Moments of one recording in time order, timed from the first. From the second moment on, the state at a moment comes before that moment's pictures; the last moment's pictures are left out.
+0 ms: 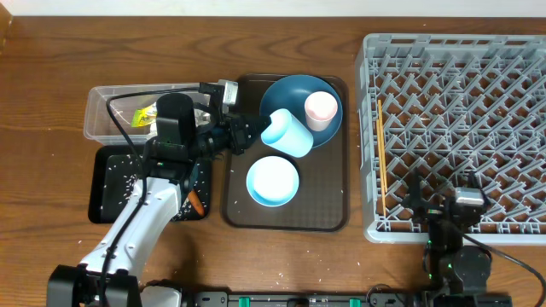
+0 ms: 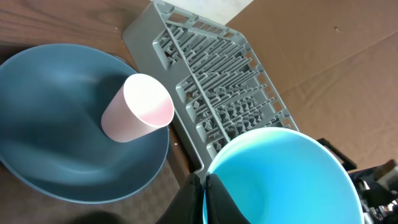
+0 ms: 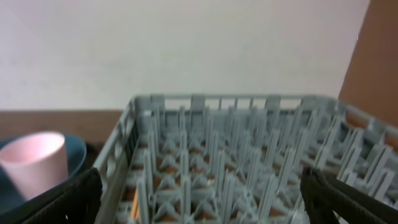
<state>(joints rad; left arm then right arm) -0.15 1.39 0.75 0.20 0.89 -0.51 0.02 0.01 0.01 0.05 0.11 -0.01</state>
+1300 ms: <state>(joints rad) -0.15 1.39 0.75 0.33 1.03 -0.66 0.02 1.18 0.88 -0.43 -1.09 0.31</state>
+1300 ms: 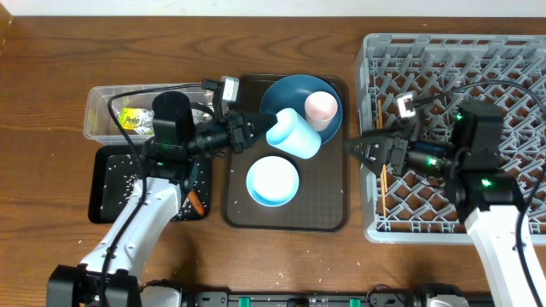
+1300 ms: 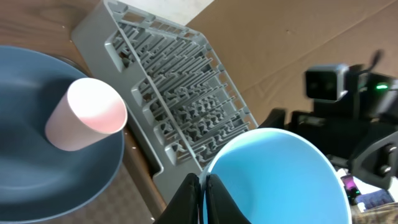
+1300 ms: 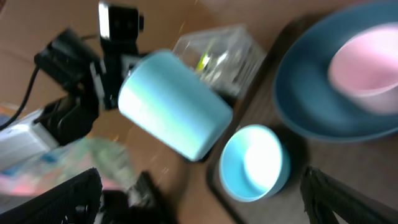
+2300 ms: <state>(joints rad) -0.20 1.39 0.75 0.39 1.14 -1.07 0.25 1.23 0.88 -0.29 -1.07 0.05</state>
